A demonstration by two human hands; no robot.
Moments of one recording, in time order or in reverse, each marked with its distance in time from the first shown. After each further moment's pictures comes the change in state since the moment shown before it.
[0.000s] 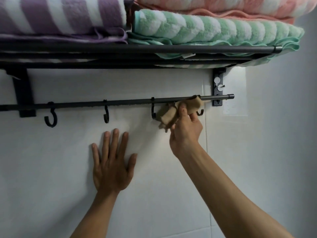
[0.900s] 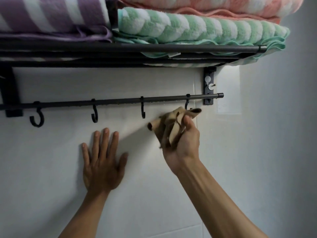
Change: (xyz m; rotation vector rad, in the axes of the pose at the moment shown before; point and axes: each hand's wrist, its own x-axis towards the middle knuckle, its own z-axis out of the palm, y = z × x) left_hand 0.000 0.001 0.000 -0.012 0.019 -0.022; right_hand -0.025 -0.011 -0.034 0.246 -0.124 0.234
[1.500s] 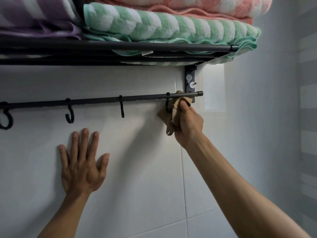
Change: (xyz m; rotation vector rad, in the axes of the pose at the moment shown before) left_hand 0.001 0.003 -0.003 -0.024 -0.047 -0.026; right_hand 0.059 -0.067 -0.025 -0.329 0.233 -0.206
